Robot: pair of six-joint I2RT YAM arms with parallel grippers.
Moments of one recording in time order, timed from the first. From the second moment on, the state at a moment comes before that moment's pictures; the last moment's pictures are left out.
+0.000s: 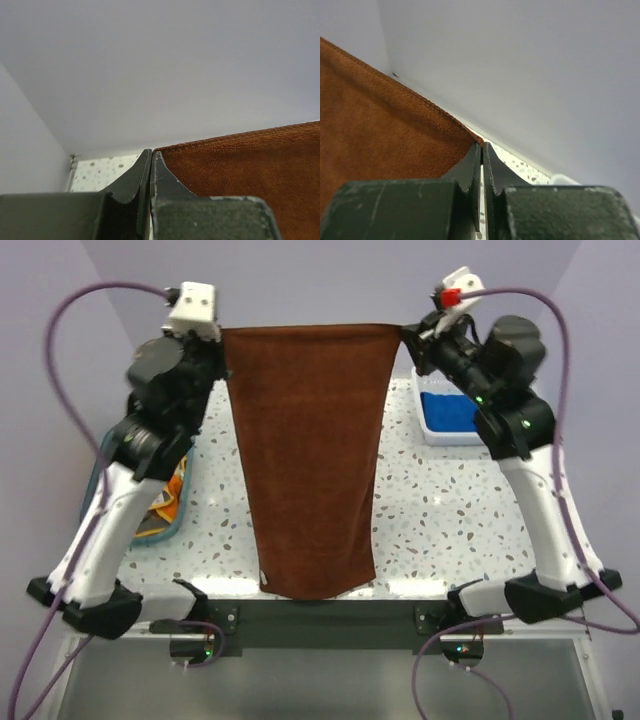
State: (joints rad) left arm -0.53 1.24 1.79 -0.42 -0.43 0.11; right arm 0.38 1.34 1.90 -0.47 -0.21 -0.15
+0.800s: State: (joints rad) left arm -0.28 2.11 1.92 -0.25 -0.48 0.11; right arm 0.36 2.15 2.07 -0.31 -0.02 -0.22
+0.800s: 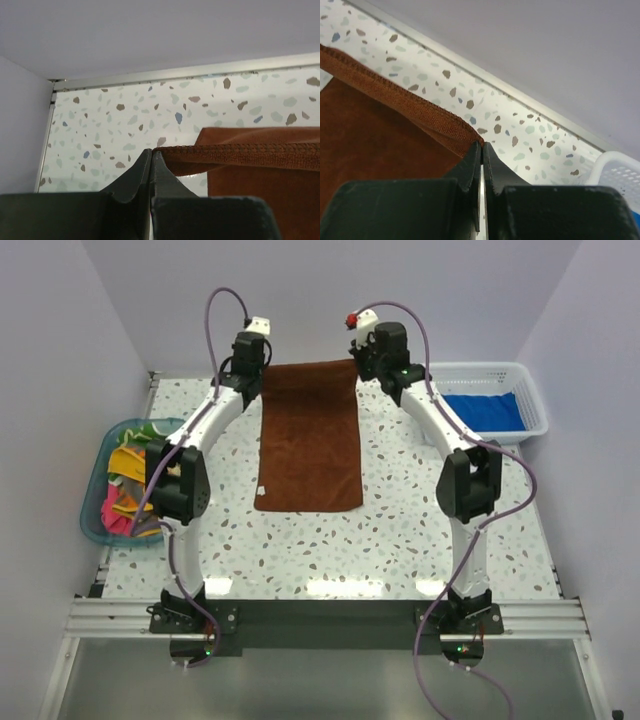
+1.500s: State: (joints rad) left arm -0.28 1.76 1.38 -0.37 -0.21 -0.03; right arm 0.36 1.98 1.66 -0.52 -0.13 -0.16
